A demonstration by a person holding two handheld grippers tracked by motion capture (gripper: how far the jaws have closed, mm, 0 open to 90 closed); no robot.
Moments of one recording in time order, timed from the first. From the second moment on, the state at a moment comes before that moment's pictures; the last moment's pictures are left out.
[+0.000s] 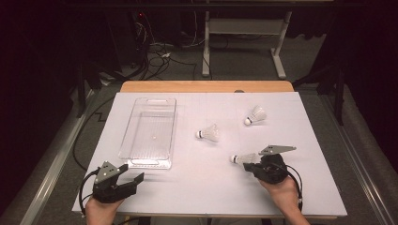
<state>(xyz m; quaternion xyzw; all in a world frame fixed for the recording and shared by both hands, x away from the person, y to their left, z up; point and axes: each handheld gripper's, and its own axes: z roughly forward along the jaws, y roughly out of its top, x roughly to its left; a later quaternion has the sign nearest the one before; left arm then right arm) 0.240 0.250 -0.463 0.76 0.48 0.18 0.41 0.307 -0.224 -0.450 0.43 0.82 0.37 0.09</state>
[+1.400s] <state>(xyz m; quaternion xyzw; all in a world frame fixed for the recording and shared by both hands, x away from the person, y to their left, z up) 0.242 0.251 -0.464 0.76 0.48 0.18 0.41 0.335 -0.216 -0.424 0.41 0.83 0.38 0.09</state>
